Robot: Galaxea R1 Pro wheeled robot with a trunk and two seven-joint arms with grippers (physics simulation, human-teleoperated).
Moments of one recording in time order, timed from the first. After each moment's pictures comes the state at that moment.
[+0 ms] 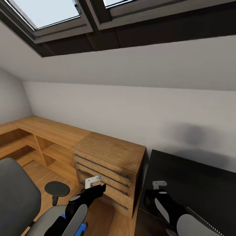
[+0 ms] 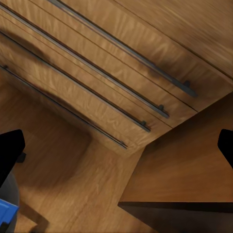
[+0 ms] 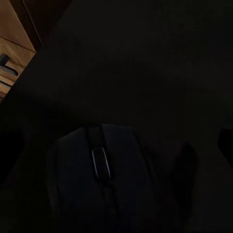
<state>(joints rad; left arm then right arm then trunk) -0.24 0.03 -0.43 -1.43 0.71 0.52 0.56 -0.61 -0.01 0.29 -0.41 -0.26 0.24 -0.17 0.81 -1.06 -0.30</state>
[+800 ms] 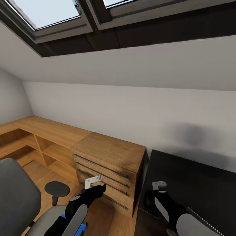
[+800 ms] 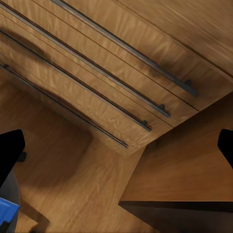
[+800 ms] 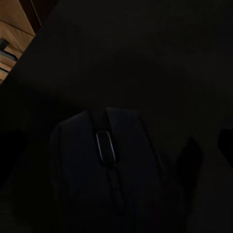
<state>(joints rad) -0.24 0.03 -0.43 -1.43 0.71 0.52 0.56 -0.62 -0.01 0.30 -0.43 -0.26 0.30 -0.17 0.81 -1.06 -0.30</state>
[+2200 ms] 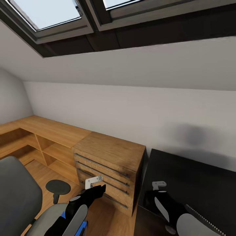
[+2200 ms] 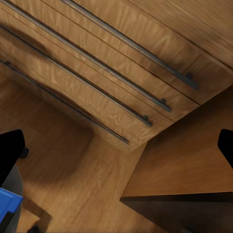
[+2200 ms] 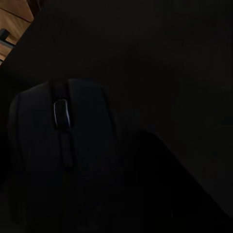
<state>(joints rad) -0.24 0.03 -0.43 -1.42 0.71 0.52 0.56 -0.62 -0.02 0.30 -0.43 -0.25 0.31 -0.17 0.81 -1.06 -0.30</state>
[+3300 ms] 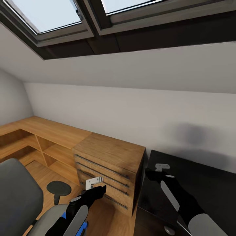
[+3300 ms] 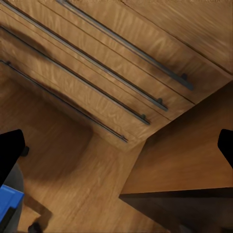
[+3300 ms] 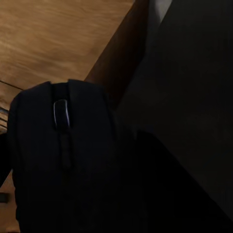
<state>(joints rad) -0.24 0.03 -0.44 -1.41 0.71 0.51 0.56 -0.54 -0.12 0.28 -0.94 -0.41 0.47 -0.18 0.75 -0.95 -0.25</state>
